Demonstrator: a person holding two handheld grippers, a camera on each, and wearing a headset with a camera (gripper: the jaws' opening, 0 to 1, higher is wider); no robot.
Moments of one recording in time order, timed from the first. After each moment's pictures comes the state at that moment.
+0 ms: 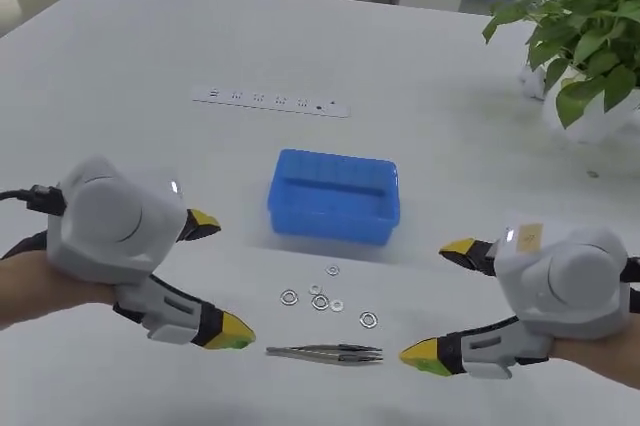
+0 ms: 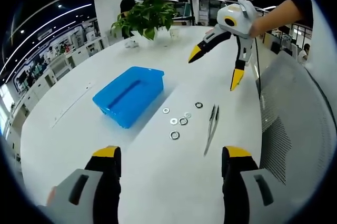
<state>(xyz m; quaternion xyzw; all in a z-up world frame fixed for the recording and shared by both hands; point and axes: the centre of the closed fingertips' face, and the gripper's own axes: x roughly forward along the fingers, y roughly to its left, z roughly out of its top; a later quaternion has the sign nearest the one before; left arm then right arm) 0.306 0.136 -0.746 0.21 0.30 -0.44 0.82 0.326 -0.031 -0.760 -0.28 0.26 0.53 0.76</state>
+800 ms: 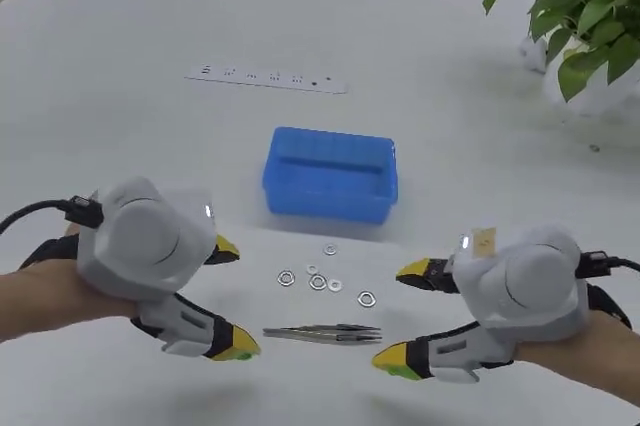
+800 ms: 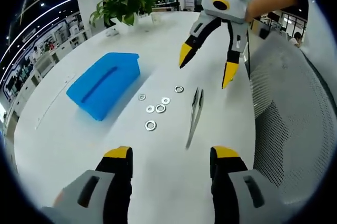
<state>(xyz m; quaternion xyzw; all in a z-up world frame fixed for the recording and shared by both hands) 0.283 0.115 -0.789 0.23 0.35 -0.48 0.77 0.287 0.002 -0.785 -0.26 0.30 0.58 0.71</state>
